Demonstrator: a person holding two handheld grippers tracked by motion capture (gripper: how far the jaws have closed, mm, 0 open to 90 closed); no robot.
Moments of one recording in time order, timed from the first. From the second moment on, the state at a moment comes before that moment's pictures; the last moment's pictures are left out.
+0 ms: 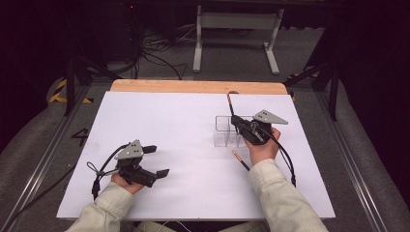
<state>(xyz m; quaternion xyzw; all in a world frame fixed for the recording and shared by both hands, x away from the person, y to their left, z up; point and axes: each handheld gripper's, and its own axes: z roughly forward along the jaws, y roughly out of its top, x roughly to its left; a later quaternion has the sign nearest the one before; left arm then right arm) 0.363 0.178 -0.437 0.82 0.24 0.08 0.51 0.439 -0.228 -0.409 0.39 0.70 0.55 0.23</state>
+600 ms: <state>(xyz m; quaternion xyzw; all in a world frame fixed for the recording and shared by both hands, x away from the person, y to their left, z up) 0.364 0.178 -0.437 0.82 0.24 0.08 0.51 0.421 -0.242 -0.383 0.38 0.68 0.59 0.21</state>
